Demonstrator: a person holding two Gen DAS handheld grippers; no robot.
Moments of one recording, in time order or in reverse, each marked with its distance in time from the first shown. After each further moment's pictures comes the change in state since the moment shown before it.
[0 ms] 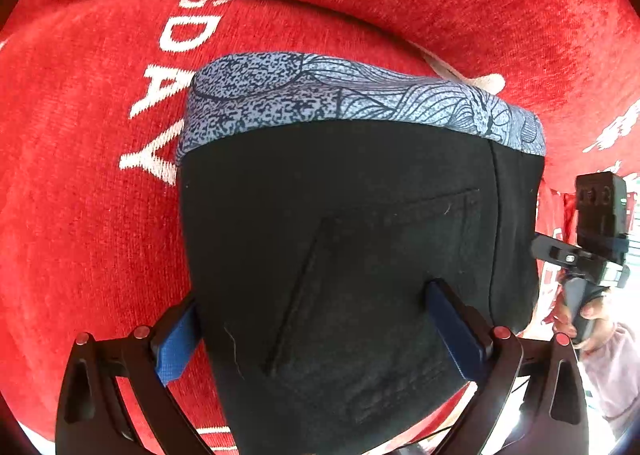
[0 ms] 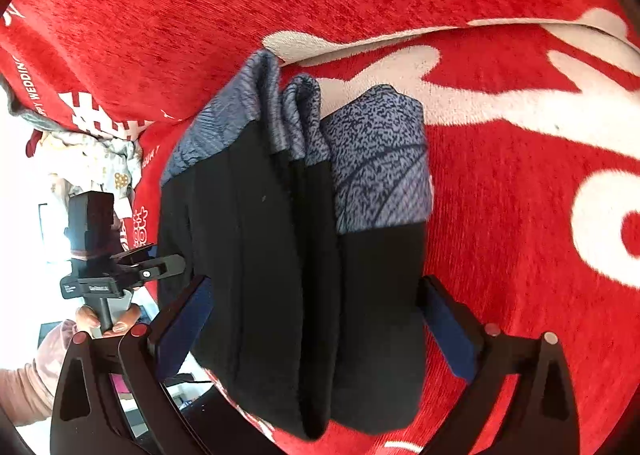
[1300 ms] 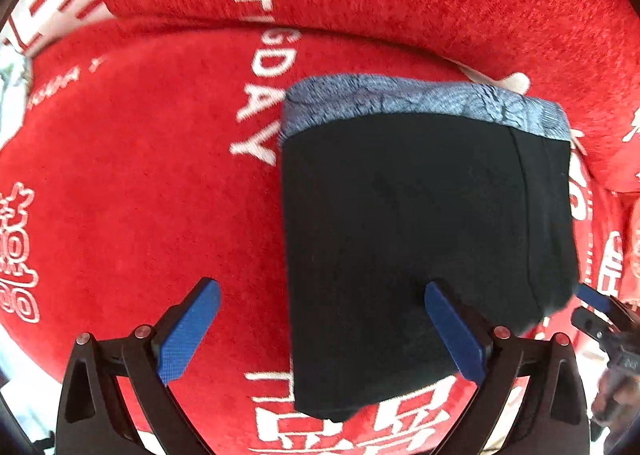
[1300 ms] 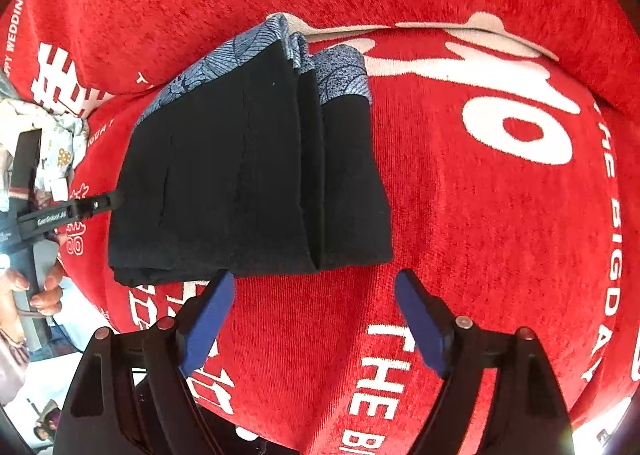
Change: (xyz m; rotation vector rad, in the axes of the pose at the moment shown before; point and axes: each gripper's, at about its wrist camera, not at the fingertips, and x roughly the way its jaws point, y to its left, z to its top) left arm -0.070 -0.013 -0.066 -0.001 -0.081 0.275; right arm -0.042 0.040 -0.100 0.013 -0.119 -0.311
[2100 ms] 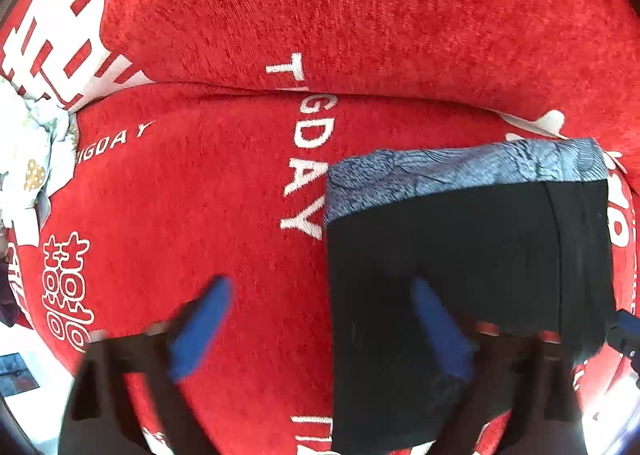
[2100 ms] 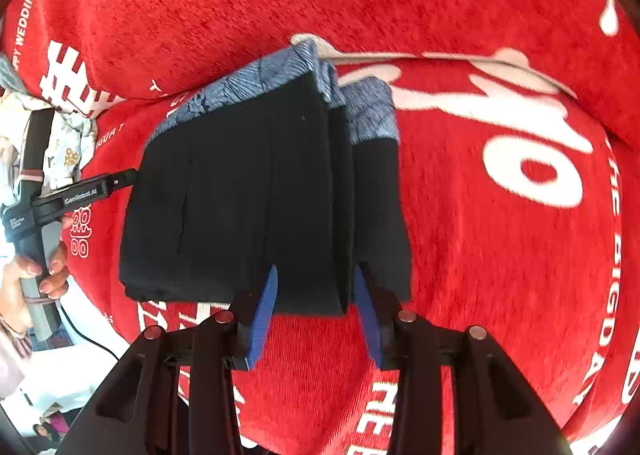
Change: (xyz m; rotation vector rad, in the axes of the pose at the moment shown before) left arm -0.025 -0.017 0.017 0.032 -0.164 0.247; right arm -0.005 0.024 0.018 -0.052 -0.013 -0.012
